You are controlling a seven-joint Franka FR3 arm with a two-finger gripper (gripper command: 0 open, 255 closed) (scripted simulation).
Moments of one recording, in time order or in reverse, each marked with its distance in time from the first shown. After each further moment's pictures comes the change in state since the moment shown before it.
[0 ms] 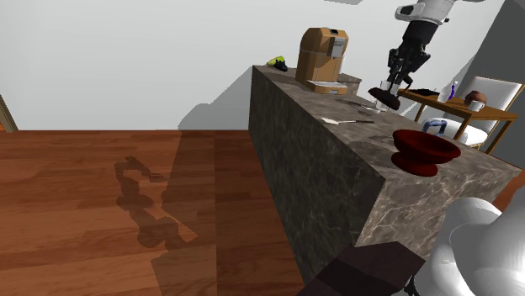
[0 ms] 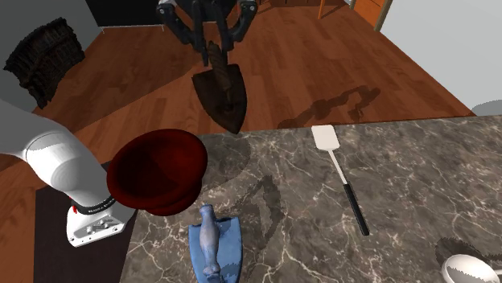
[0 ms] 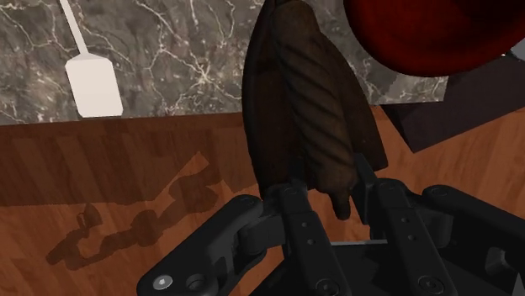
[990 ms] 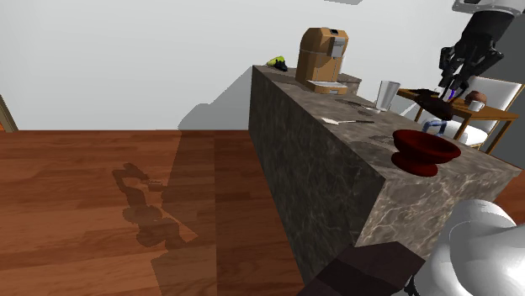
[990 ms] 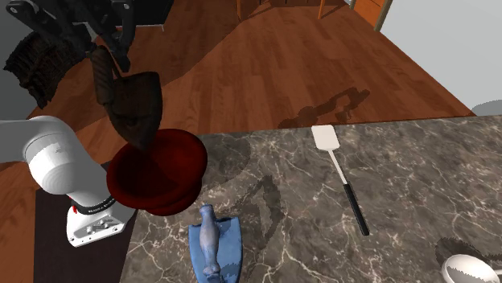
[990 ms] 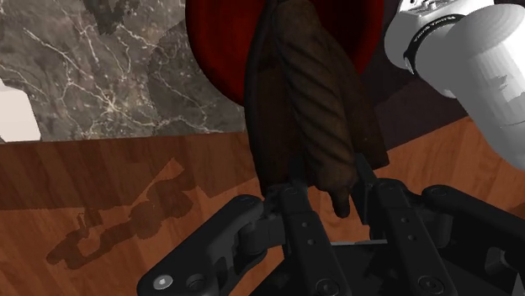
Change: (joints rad) arm -0.144 -0.394 0.237 -0.213 -0.131 -0.163 0.099
